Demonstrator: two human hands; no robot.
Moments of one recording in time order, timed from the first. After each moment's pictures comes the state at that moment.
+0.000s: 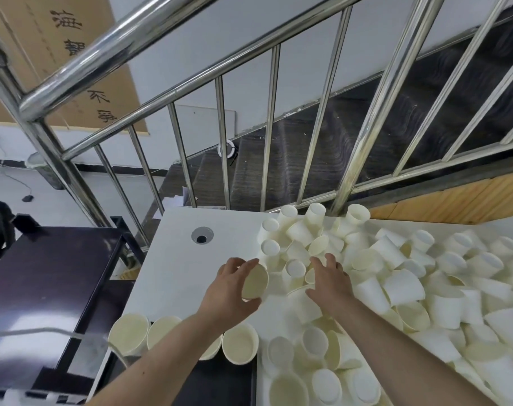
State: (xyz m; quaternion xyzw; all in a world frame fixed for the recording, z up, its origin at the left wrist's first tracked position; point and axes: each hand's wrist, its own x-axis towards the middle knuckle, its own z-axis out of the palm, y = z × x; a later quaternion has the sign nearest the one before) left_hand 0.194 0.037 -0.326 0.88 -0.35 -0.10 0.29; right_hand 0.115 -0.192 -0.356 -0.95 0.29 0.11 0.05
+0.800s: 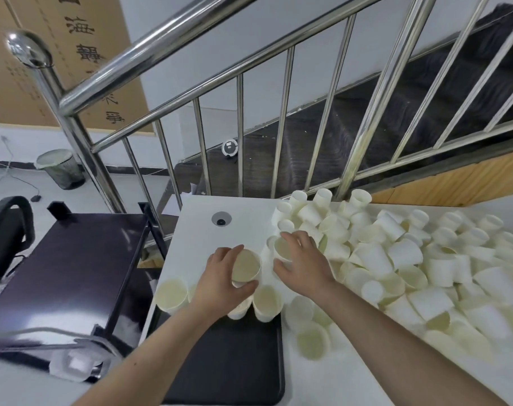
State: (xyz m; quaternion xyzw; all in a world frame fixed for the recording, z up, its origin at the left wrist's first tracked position) left_hand 0.164 0.135 -0.311 0.87 -0.31 -0.07 0.38; right_hand 0.092 -0.057 -0.300 -0.97 0.17 -0.07 0.17
